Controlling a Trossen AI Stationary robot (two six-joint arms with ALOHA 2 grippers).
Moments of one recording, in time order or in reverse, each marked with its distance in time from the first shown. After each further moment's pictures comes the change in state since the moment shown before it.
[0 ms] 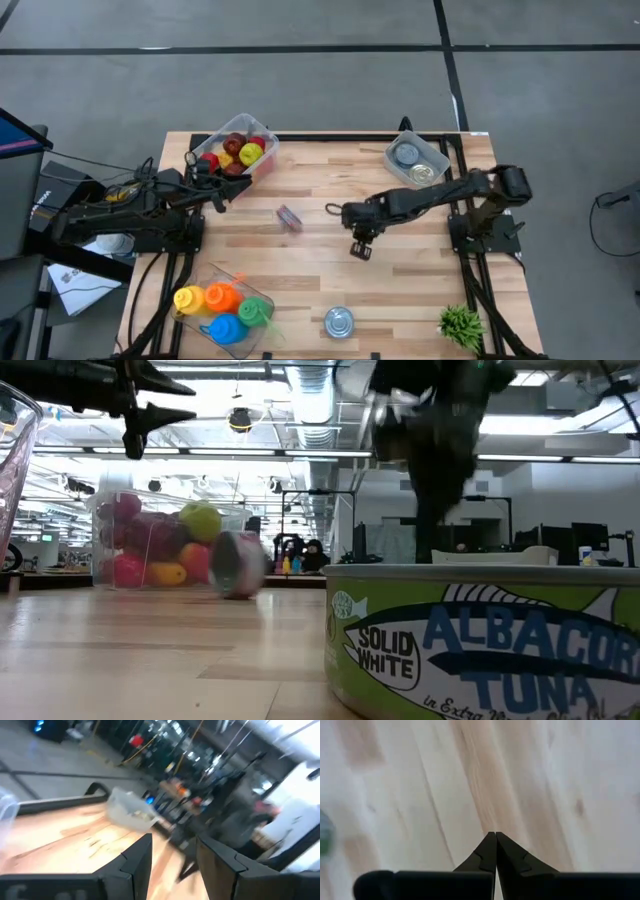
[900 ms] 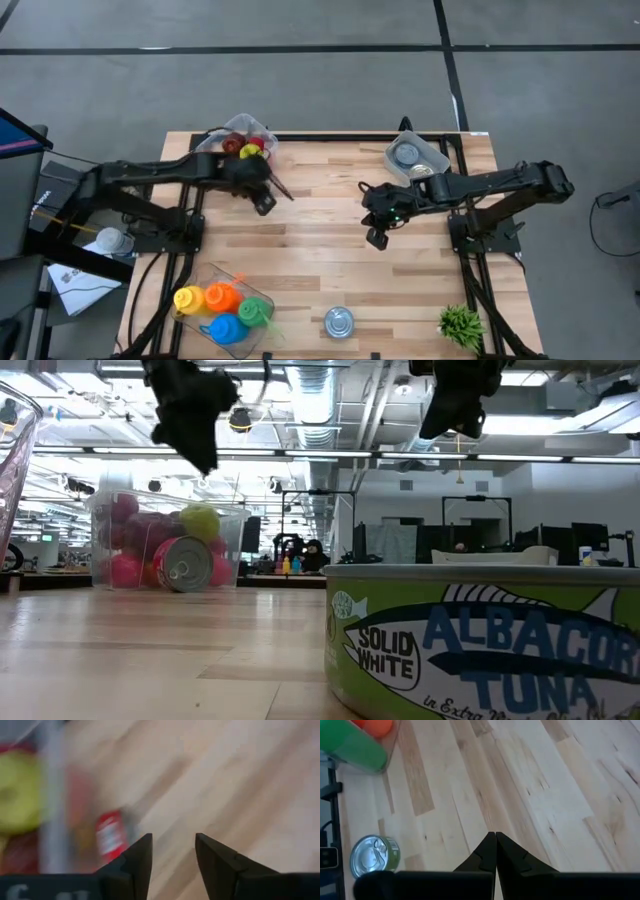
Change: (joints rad) left arm -0.047 0.874 0.785 -1.023 -0.114 0.148; right arm 0.041 -0.335 0.003 -0.042 0.089 0.080
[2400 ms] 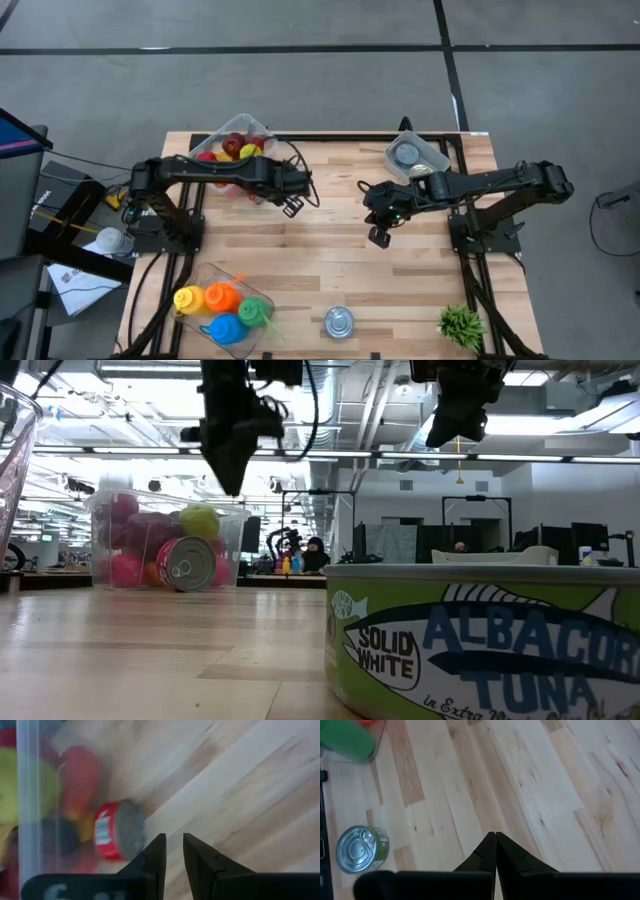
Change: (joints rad) left arm -0.074 0.440 0.339 -0.272 -0.154 -0.234; right arm -0.020 0.002 0.002 -0.050 -0.008 -0.038
